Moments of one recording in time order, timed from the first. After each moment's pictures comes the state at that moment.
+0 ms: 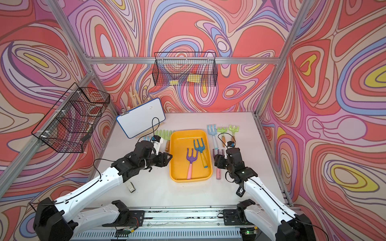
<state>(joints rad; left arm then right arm) -0.65 1.12 0.84 -0.41 0.08 -0.46 0.31 0.93 0.50 -0.25 0.00 0.43</state>
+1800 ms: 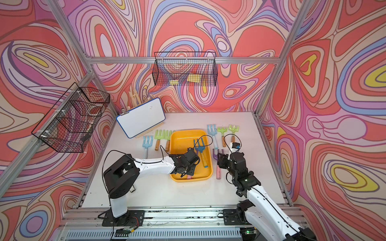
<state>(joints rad) -0.97 1.90 1.19 -0.45 -0.18 -0.63 0.31 0.79 0.40 -0.12 0.07 0.46</state>
